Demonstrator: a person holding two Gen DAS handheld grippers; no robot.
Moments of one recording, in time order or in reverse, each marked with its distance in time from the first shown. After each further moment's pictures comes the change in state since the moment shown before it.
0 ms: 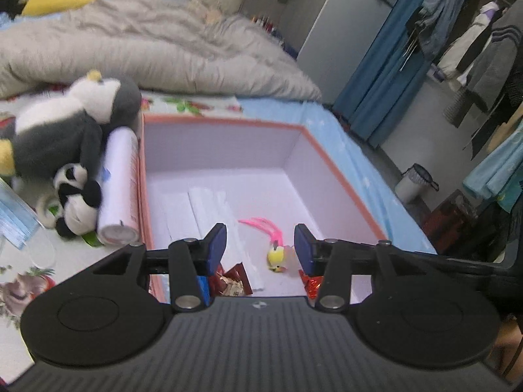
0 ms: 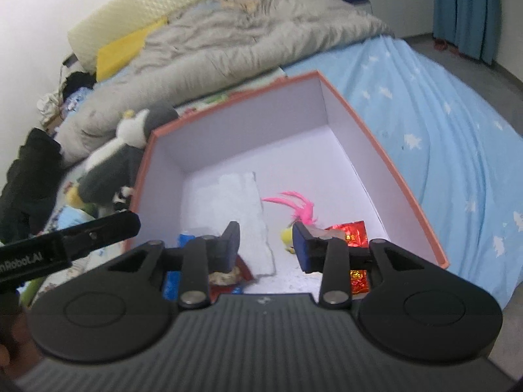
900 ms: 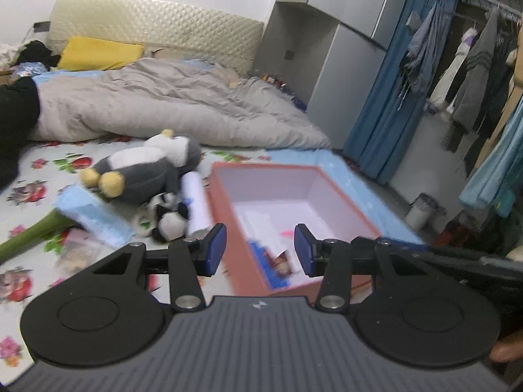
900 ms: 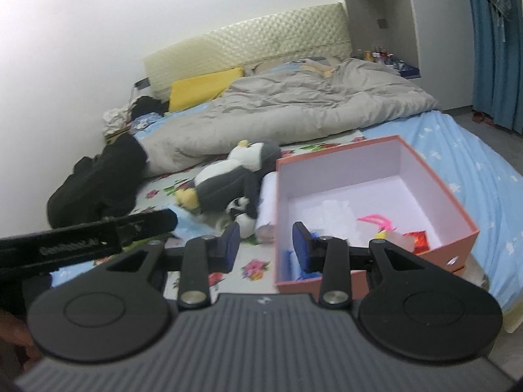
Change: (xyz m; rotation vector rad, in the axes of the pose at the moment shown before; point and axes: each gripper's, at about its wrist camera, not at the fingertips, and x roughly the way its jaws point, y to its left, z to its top) left arm -0.215 0.043 -0.073 0.061 -0.195 0.076; right arm -0.143 0.128 -0.076 -0.150 -0.249 0.134
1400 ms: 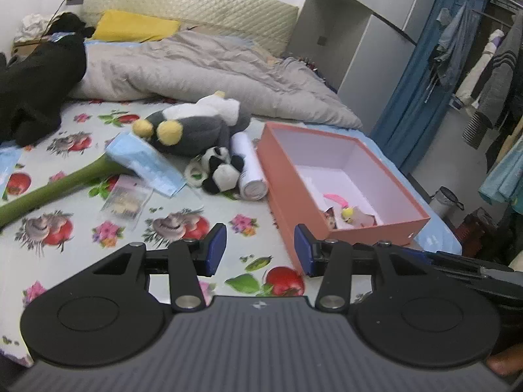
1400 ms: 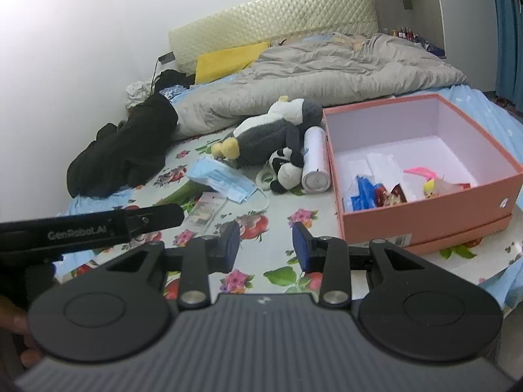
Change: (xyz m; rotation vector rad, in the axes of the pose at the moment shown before) left arm -0.032 0.070 -0.067 -0.083 0.057 0.070; right arm 0.010 0.062 -0.077 -0.031 0.063 0.078
